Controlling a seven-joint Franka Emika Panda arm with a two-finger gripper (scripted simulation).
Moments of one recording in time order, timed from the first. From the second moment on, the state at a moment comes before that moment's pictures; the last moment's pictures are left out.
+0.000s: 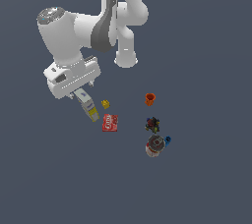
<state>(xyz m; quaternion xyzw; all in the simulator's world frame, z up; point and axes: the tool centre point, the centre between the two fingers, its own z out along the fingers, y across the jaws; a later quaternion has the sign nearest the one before) -0.061 -0.187 0.202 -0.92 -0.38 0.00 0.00</state>
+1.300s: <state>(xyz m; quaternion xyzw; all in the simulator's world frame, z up) -0.061 -0.188 0.153 -0.92 -0.39 0.00 0.00</state>
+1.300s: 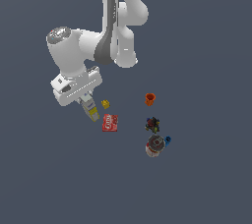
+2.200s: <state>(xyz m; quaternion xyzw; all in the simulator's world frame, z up) -0.072 -0.145 0.189 -0.92 -0.38 0.00 0.00</state>
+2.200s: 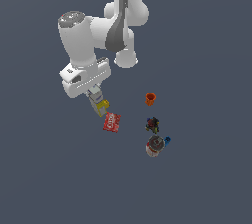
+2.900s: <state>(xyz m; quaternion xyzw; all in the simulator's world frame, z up) -0.100 -0.025 0.291 -0.92 -0.39 0.00 0.00</state>
